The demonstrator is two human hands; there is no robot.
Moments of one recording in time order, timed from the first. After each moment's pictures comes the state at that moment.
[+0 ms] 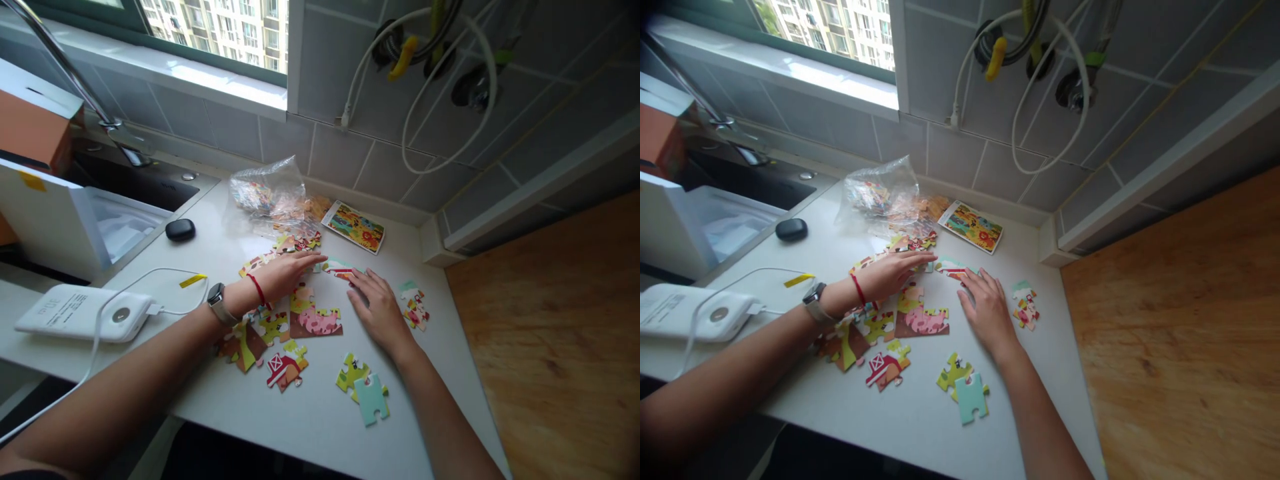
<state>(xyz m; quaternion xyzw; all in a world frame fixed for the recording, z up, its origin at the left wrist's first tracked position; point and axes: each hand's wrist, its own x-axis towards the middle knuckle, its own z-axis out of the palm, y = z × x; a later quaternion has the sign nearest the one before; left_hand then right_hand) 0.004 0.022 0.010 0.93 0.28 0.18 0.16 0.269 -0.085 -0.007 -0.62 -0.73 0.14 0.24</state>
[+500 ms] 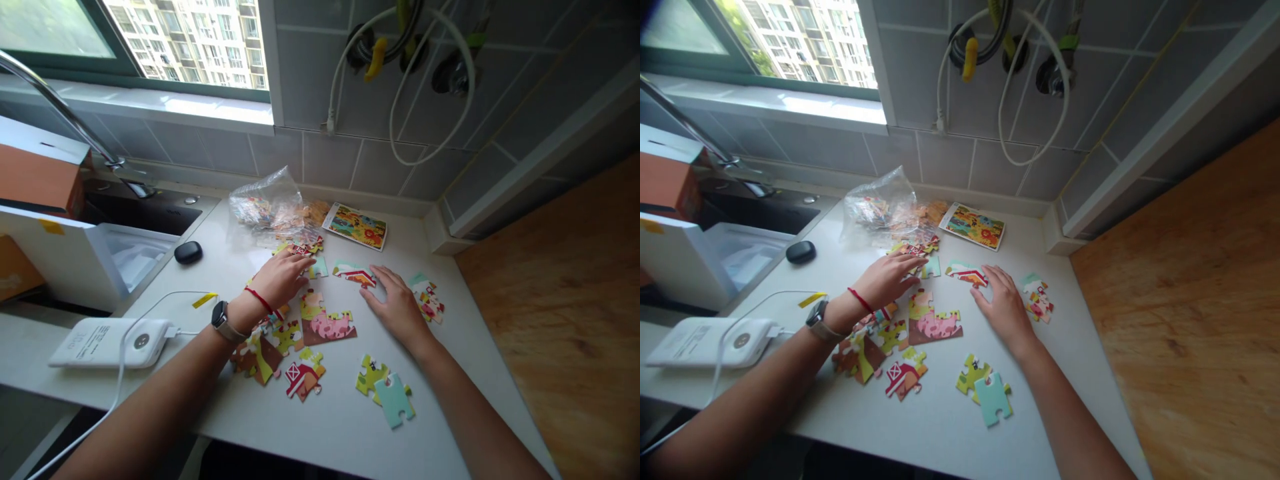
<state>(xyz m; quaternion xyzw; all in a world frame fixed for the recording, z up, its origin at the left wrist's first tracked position) -0.003 0.023 0.029 0.93 0.35 0.09 0.07 0.277 -0.080 -0.023 -0.65 -0.67 0.11 0.34</state>
